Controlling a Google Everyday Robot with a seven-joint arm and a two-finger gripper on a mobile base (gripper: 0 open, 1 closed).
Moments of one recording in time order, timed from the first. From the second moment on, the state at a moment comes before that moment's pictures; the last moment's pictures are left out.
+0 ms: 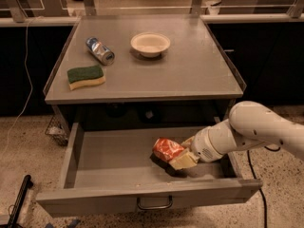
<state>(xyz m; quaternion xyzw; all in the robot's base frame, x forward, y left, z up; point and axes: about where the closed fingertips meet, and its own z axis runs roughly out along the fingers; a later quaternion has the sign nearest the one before) 0.480 -0.094 0.644 -0.48 0.81 0.25 0.23</state>
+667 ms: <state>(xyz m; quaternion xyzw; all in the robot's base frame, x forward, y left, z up) 0.496 -0.073 0.608 -0.48 0.81 0.25 0.22</state>
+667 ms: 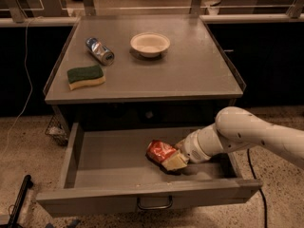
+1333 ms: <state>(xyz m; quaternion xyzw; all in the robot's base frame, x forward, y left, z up) 0.496 -0.073 0.608 -0.48 0.81 0.25 0.22</state>
